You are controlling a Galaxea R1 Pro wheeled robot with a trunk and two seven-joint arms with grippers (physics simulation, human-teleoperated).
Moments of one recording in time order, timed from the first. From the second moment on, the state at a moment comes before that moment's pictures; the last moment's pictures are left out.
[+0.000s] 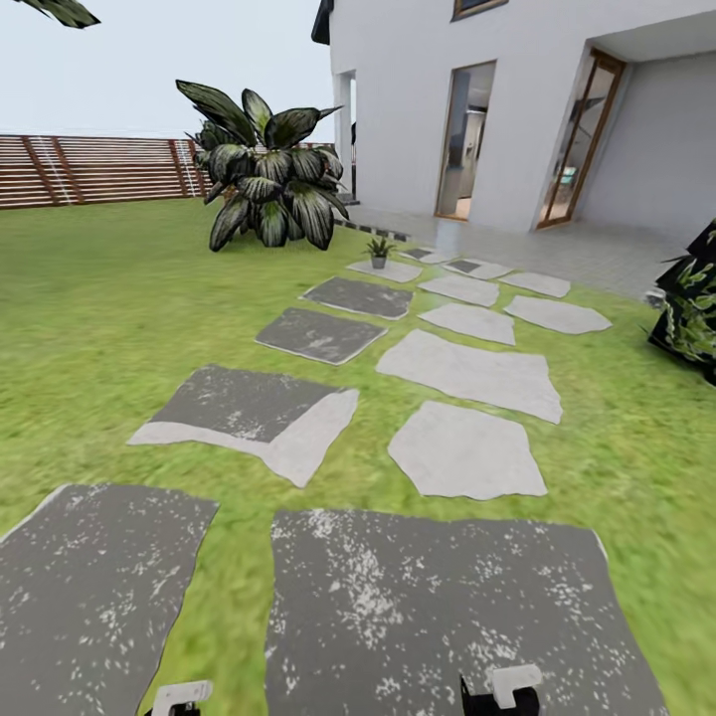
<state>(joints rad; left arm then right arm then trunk) -0.31 0.10 0.06 -0.25 0.04 -0.26 0.01 -0.41 0.00 0.26 -0.04 -0.08 -0.52 -0.15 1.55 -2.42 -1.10</state>
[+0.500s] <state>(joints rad) -0.31 0.09 0.06 -0.25 0.04 -0.26 0.01 -0.41 0.00 0.26 -0.03 -0.08 -0.52 -0.15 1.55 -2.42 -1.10</state>
